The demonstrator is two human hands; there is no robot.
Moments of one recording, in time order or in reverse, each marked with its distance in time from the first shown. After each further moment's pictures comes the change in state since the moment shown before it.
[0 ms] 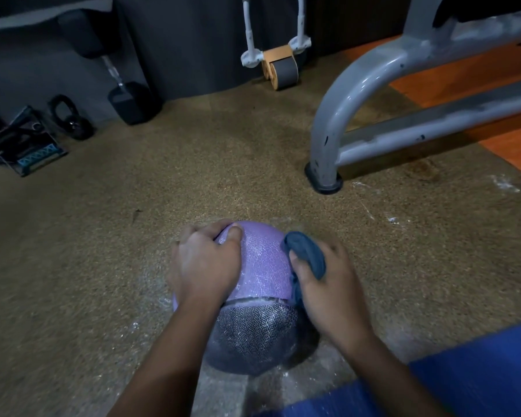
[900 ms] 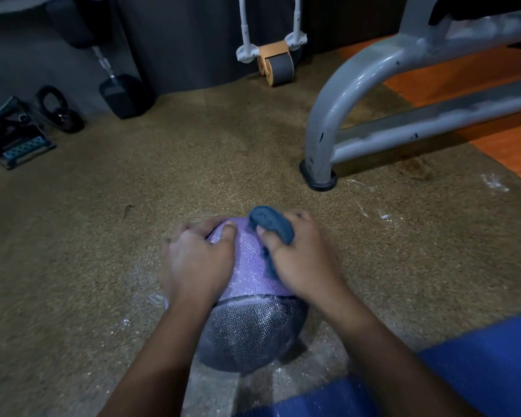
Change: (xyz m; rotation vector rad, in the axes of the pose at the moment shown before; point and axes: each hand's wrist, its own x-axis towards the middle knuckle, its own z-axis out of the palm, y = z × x) left_hand -0.004 -0.004 -0.002 0.019 0.022 0.030; right_hand 0.035 -0.027 0.013 -0.090 -0.097 -0.093
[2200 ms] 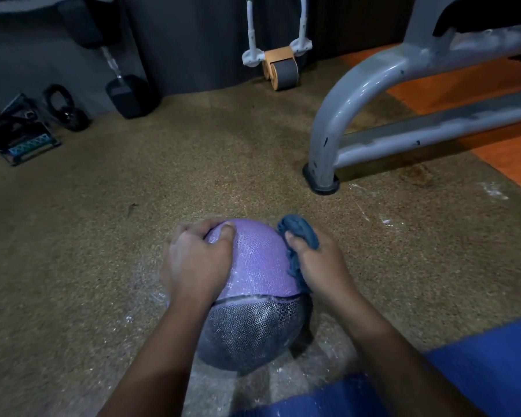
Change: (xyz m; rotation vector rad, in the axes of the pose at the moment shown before) left_hand -0.002 -0.002 -0.008 -0.053 -0.004 -0.048; right_hand -0.002 0.025 0.001 0.279 0.018 0.221
